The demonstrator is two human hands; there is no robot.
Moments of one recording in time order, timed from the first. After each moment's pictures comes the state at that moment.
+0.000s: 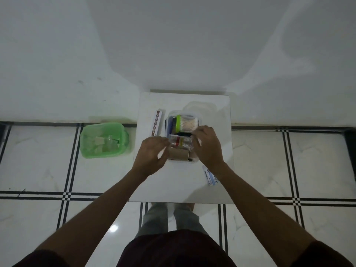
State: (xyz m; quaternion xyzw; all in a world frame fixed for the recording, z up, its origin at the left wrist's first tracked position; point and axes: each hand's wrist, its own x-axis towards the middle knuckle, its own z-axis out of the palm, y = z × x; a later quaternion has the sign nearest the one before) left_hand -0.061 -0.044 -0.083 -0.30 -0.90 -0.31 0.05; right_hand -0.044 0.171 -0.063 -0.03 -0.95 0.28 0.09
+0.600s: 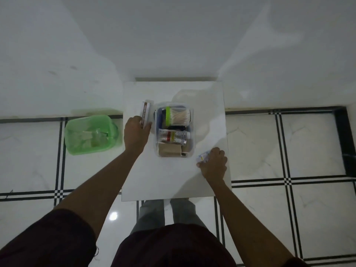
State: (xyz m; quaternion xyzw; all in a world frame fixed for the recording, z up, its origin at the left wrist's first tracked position) left_hand -0.130 -0.025 -0.123 0.05 -0.95 -0.30 -0.10; right_hand 0.027 0.185 -0.125 -0.41 -0.86 0.23 -0.18
